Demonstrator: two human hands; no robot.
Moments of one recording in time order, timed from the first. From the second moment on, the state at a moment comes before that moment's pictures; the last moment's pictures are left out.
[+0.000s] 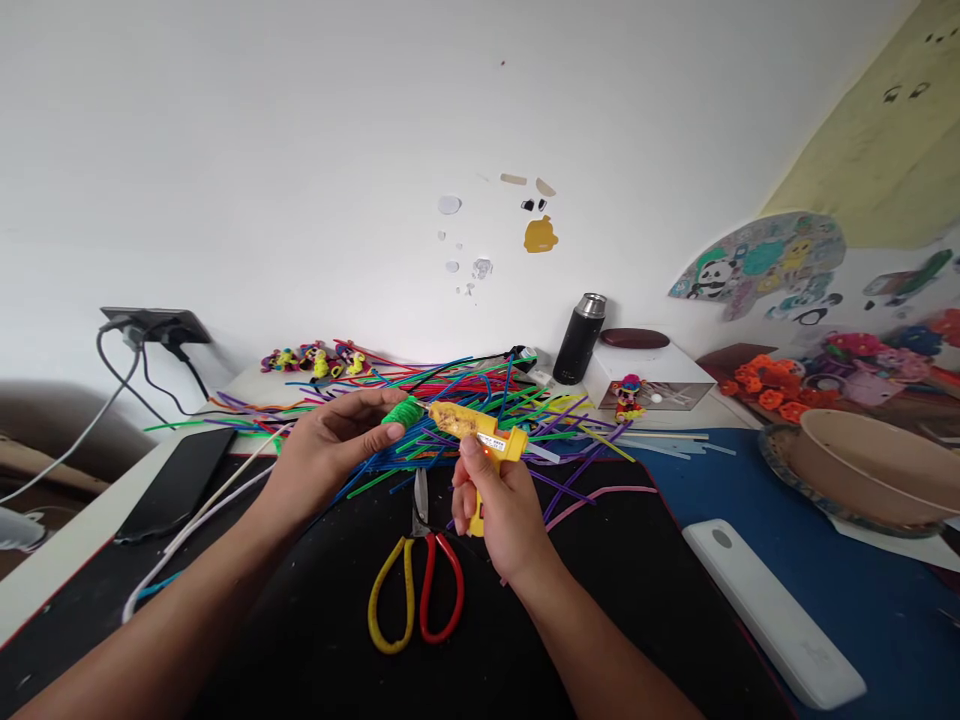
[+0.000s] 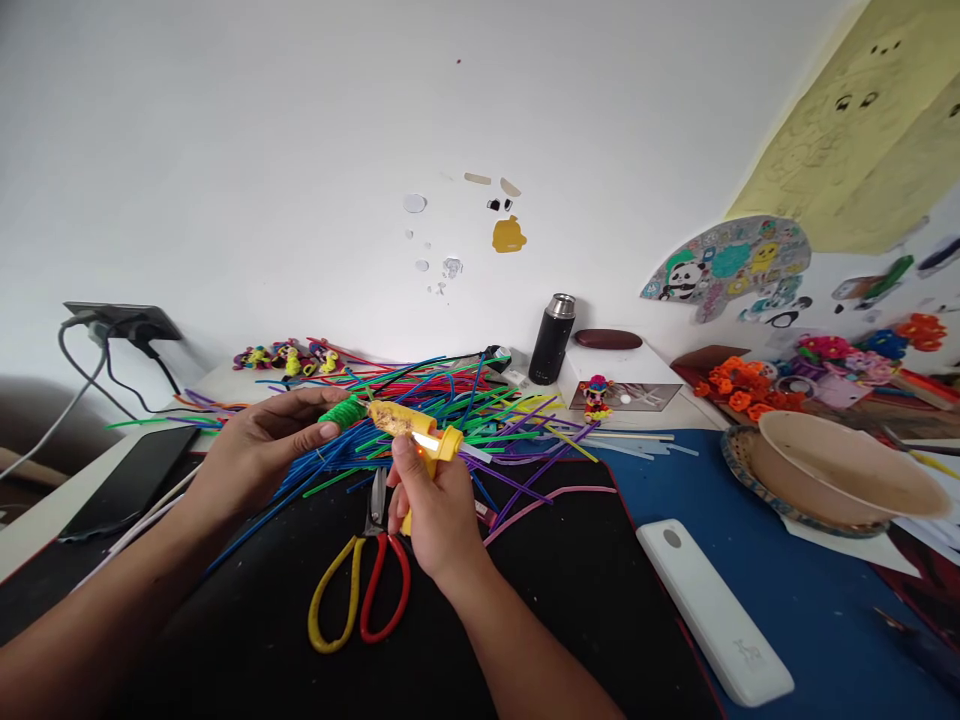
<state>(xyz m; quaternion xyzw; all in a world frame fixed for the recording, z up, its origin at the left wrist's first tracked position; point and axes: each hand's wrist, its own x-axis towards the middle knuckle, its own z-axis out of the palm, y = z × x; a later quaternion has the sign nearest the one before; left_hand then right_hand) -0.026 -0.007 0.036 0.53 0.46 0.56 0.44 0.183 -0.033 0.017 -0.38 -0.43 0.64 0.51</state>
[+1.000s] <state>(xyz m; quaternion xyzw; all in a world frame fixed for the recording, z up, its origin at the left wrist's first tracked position) -0.026 -0.013 0.043 0.54 0.47 0.57 0.40 0.184 -0.035 0.019 -0.38 -0.44 0.64 0.51</state>
